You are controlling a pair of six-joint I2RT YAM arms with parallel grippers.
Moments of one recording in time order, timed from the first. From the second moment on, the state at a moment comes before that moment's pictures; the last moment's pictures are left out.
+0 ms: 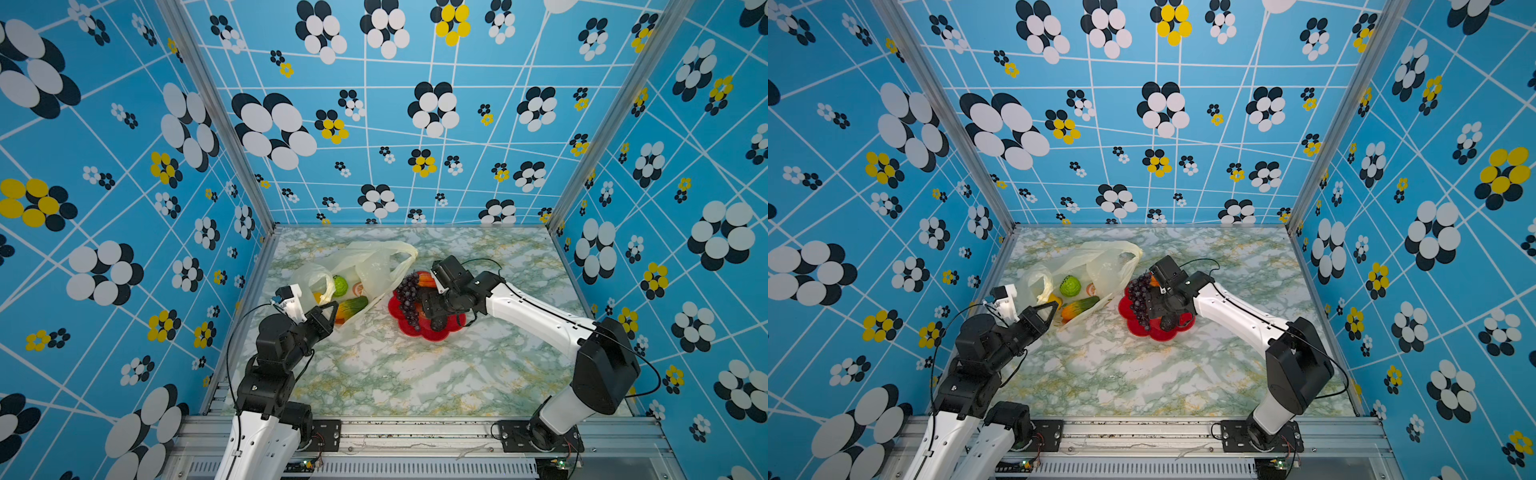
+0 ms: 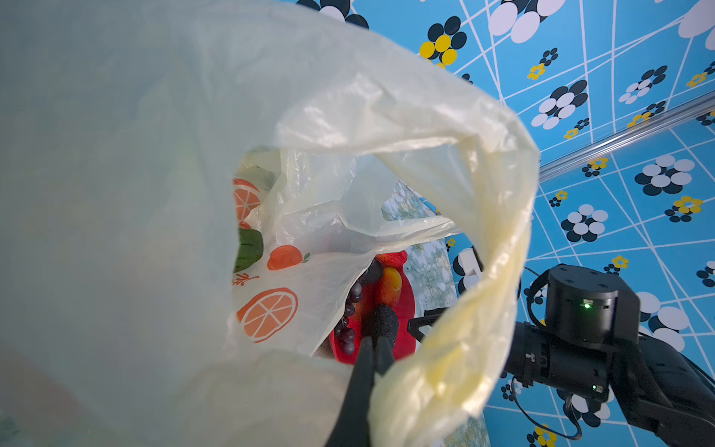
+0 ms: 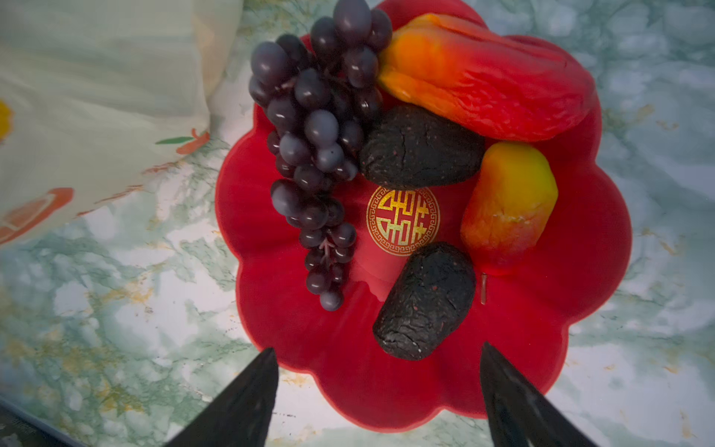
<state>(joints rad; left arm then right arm) -0.14 0.48 0.54 -0.32 0.33 -0.87 0.70 1.64 1.28 -0.75 0.06 0.43</state>
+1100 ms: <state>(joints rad) -0.14 0.45 0.54 -0.34 0.33 -0.87 0.70 1.91 1.38 -0.84 0.12 0.49</state>
